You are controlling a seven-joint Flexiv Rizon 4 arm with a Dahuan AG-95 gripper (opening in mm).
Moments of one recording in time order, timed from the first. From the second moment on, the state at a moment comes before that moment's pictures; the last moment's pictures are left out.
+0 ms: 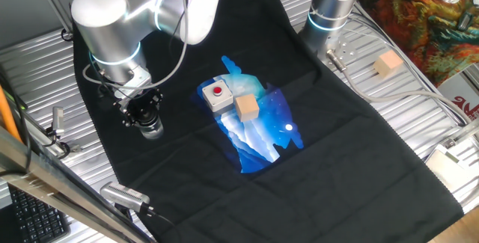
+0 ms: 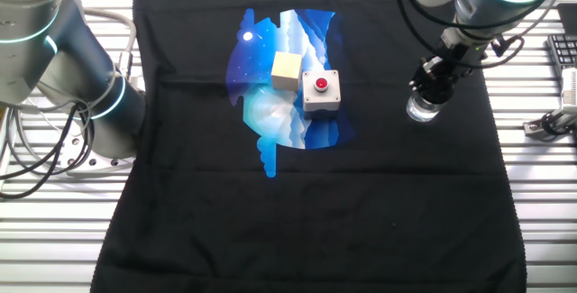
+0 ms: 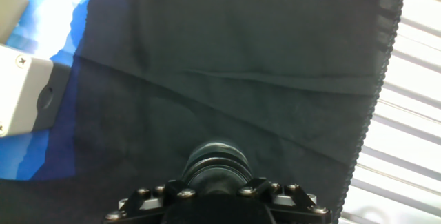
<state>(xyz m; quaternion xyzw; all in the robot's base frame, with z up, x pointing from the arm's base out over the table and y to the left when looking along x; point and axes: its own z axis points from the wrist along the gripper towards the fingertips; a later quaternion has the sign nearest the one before) 0.646 0.040 0.100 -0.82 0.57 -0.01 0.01</state>
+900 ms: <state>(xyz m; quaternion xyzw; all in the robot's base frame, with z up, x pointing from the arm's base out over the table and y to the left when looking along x) 0.647 0.039 0.100 -0.80 0.60 0.00 0.02</state>
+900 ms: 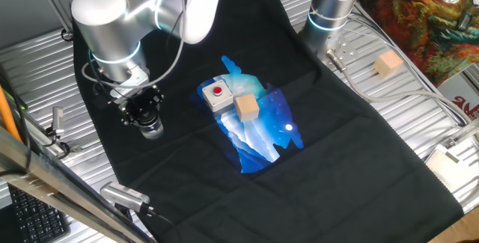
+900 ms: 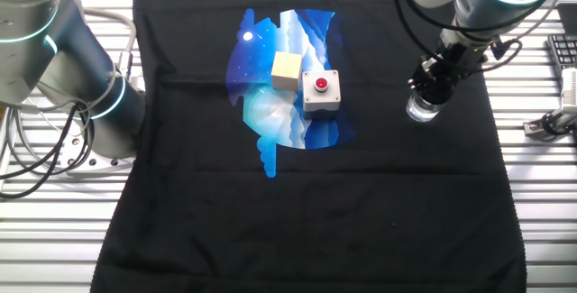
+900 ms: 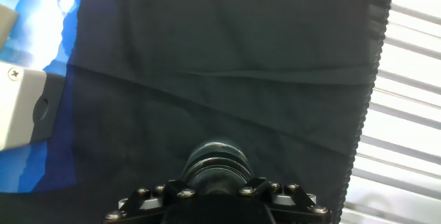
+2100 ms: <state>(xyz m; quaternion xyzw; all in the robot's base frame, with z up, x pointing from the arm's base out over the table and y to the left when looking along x) 0.646 0.039 0.100 -0.73 0.68 0.00 0.02</state>
